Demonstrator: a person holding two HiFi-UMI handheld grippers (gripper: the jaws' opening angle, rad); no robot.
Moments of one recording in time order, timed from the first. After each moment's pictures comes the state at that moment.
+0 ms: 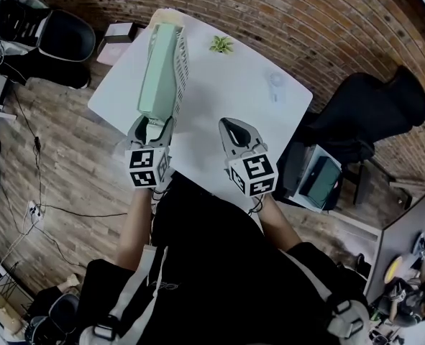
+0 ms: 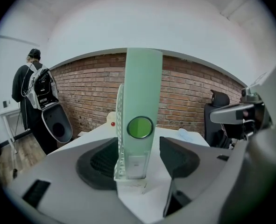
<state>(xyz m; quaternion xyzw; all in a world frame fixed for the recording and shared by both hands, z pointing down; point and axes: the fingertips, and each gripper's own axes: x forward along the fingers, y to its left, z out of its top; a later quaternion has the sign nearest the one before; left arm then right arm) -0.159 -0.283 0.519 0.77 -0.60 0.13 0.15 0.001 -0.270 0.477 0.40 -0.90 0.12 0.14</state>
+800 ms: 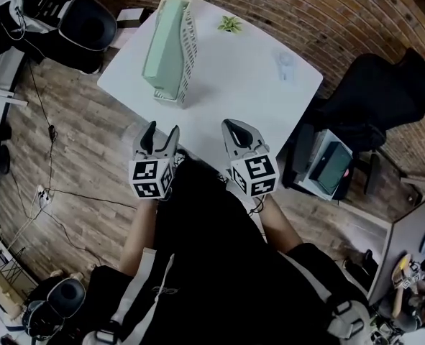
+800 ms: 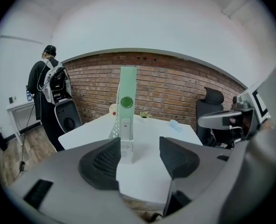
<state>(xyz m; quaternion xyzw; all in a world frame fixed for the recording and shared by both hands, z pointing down) -0.149 -0.177 0.527 0.76 -0.60 0.15 0.18 0.002 -0.193 0.504 0.39 -0.90 0.15 0.14</state>
